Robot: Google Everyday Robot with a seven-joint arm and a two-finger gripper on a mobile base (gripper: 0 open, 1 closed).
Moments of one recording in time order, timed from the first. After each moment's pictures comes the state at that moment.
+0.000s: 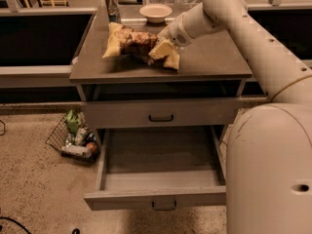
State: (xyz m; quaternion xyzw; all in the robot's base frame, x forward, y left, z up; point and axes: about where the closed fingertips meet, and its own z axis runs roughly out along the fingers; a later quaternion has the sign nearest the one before) arm 0.791 -0.013 0.857 -0.57 0.70 0.16 0.40
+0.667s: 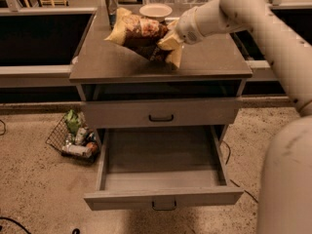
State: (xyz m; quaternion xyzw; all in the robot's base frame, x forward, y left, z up) arm 0.760 -0.025 0.897 -0.58 0.66 0.16 0.45
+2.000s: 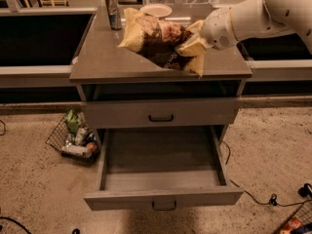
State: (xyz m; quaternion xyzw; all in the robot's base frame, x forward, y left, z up) arm 0.669 -0.076 0.931 -0.61 0.62 0.17 0.46
